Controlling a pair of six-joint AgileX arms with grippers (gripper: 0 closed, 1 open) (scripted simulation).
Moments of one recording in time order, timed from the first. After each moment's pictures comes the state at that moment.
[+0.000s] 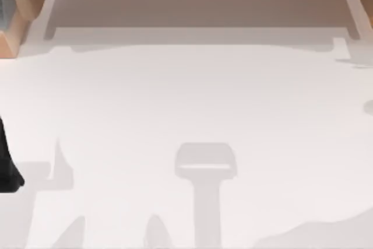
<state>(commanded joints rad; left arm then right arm) 0.00 0.00 0.00 0.00 0.00 0.00 -0.51 2.23 0.94 1.30 -0.47 -1.55</state>
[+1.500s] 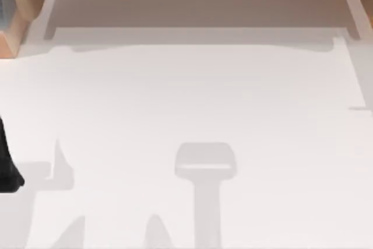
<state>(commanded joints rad) 0.00 0.00 0.00 0.00 0.00 0.00 -0.67 2.09 0.55 1.54 -0.64 -1.55</state>
